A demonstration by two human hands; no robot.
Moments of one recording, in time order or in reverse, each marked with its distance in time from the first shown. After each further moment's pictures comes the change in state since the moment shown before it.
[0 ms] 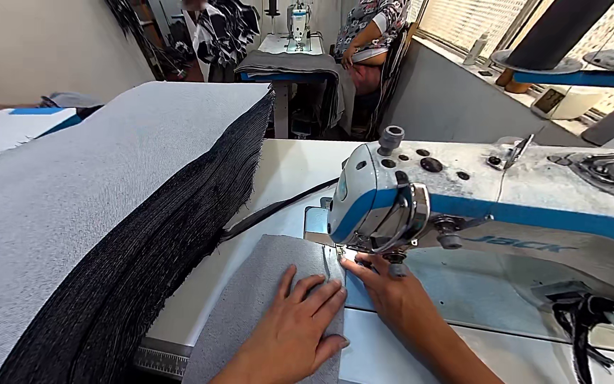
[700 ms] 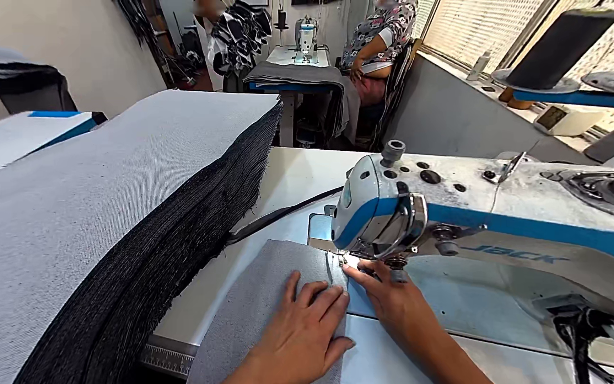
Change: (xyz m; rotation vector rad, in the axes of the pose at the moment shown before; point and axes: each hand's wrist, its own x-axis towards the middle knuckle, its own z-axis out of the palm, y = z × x) left_hand 0.006 0.009 0.004 0.033 0.053 -0.038; right_hand 0.001 0.002 0.001 0.012 -0.002 -0.007
